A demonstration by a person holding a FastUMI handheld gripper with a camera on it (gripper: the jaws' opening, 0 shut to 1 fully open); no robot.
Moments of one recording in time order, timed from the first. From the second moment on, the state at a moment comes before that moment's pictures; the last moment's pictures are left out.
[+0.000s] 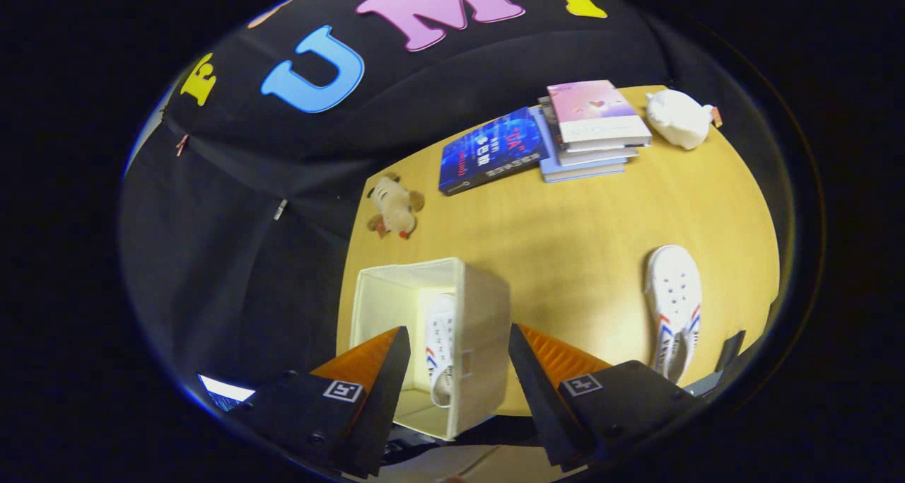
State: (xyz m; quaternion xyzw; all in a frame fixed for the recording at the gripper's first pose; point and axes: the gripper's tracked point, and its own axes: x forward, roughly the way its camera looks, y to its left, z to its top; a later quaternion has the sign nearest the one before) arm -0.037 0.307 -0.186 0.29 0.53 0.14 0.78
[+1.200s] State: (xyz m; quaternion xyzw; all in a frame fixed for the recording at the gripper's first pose) arm -0.096 0.121 -0.414 0.26 0.65 0.07 0.71
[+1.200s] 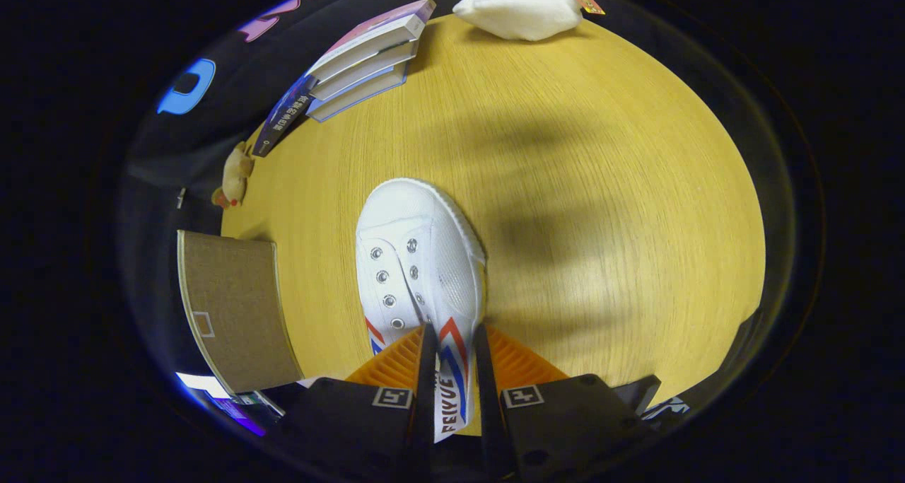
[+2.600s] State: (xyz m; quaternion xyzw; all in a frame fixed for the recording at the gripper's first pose) arm -0.059 0.343 -0.165 0.32 0.59 0.21 0.71
